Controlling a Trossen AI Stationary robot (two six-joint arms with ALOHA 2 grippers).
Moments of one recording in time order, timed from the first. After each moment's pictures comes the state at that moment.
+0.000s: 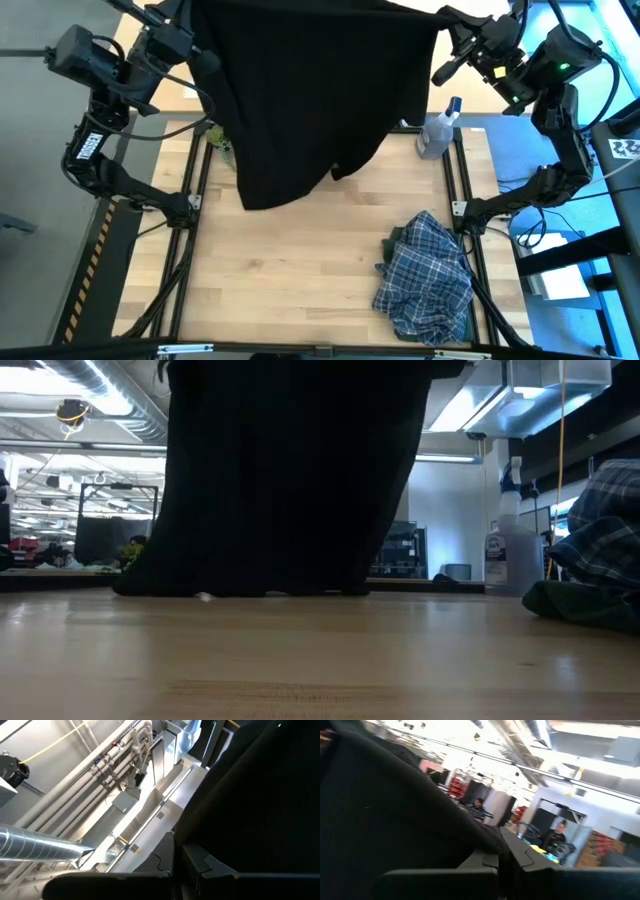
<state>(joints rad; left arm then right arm) 0.31 1.28 2.06 -0.21 -0.72 1.40 -0.41 1.35 2.14 -0.51 0.39 -0.53</state>
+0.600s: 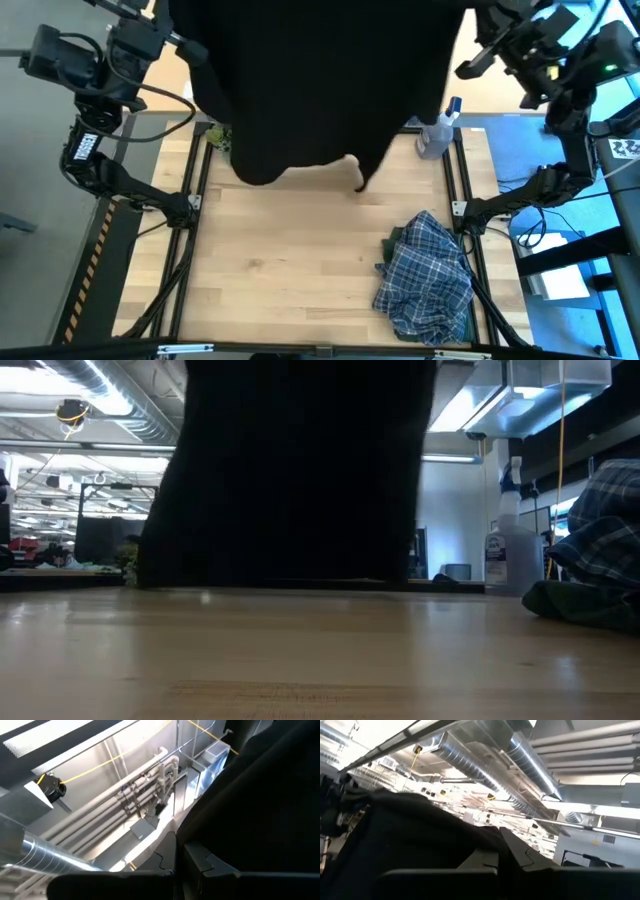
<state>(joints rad) 0.30 1.29 2.11 -0.07 -0.56 1.41 -0.41 1.35 2.22 -0.32 0.16 -0.48</state>
